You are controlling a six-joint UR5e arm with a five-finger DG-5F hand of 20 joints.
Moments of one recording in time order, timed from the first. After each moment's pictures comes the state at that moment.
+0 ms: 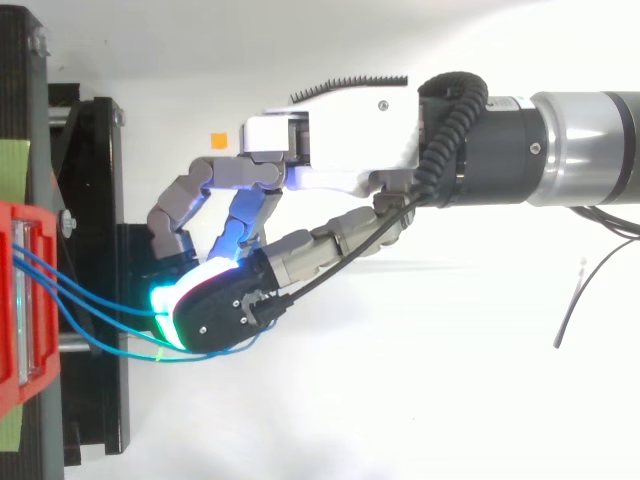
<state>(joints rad) 0.05 -2.36 -1.13 -2.77 -1.60 -0.13</state>
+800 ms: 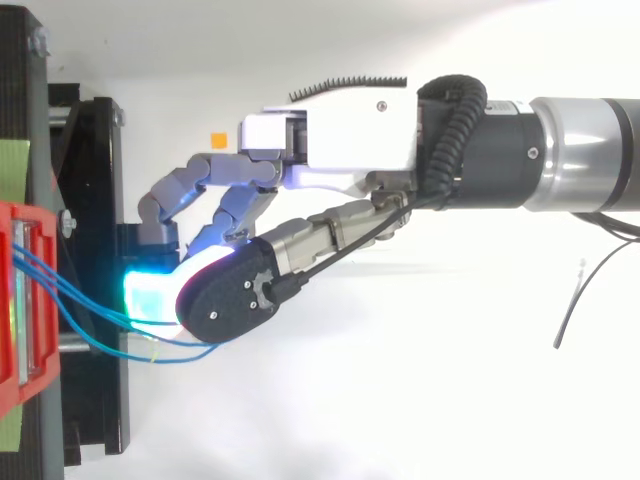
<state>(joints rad) 0.06 -2.36 -1.13 -2.77 -1.56 -0.13</state>
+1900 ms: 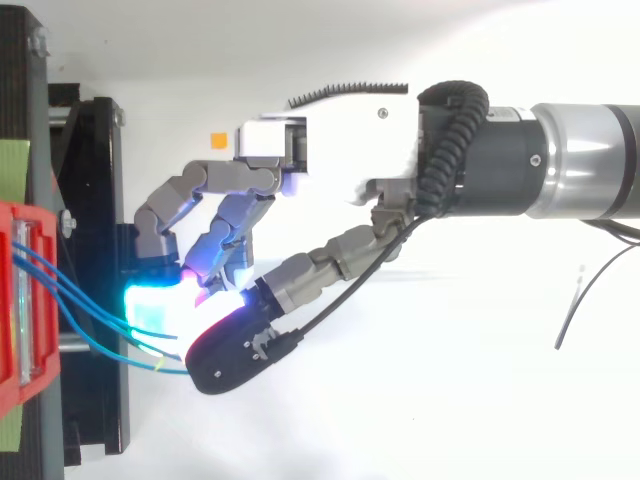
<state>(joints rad) 0.07 -2.35 -1.13 -2.76 -1.56 -0.13</state>
